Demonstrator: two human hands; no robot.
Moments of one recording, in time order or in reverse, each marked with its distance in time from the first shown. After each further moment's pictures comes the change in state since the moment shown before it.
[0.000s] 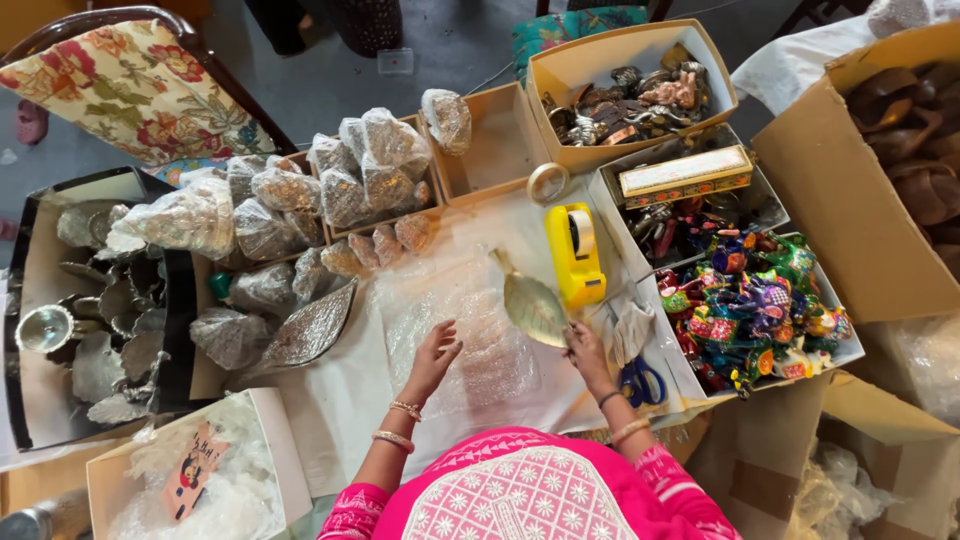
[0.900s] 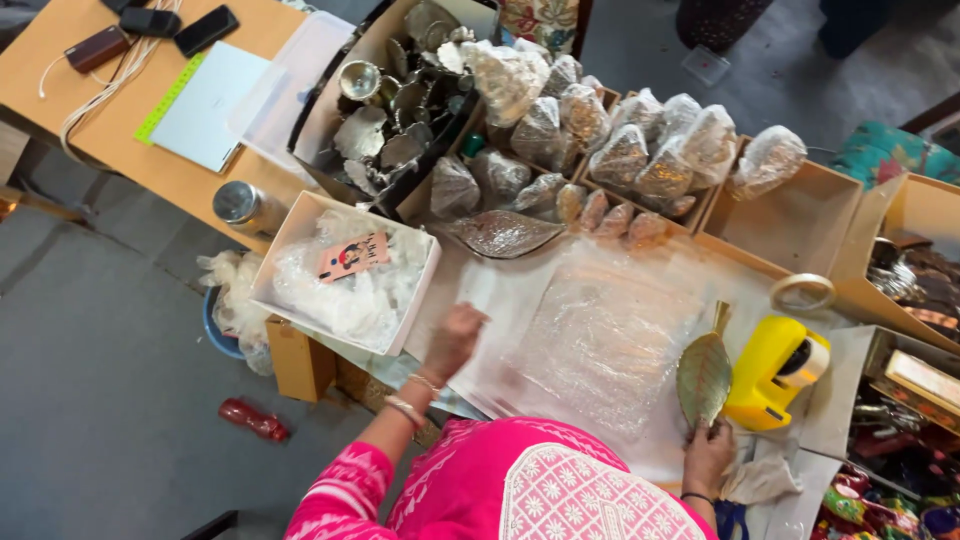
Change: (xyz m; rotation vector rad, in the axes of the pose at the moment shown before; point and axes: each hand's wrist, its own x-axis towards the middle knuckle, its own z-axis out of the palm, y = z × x) left_hand -0.172 -0.041 -0.100 0.564 0.720 0.168; right_hand 0.031 0.005 -0.019 -0.632 0.118 -0.166
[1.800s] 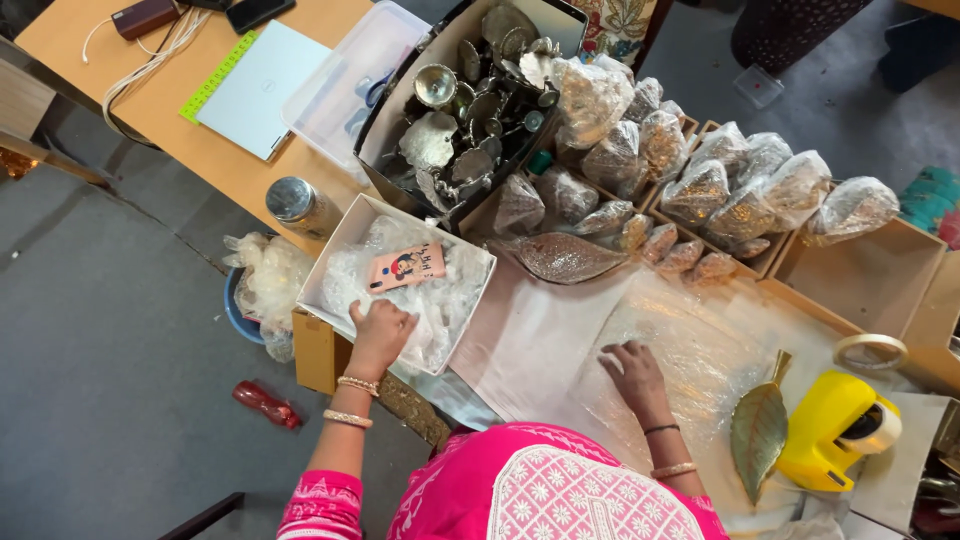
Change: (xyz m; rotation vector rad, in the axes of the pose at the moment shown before) left_hand -0.019 -0.113 -0.176 0.454 -0.287 -0.490; right_hand -0.052 -0.236 0.202 -0.718 -0.615 -0.876
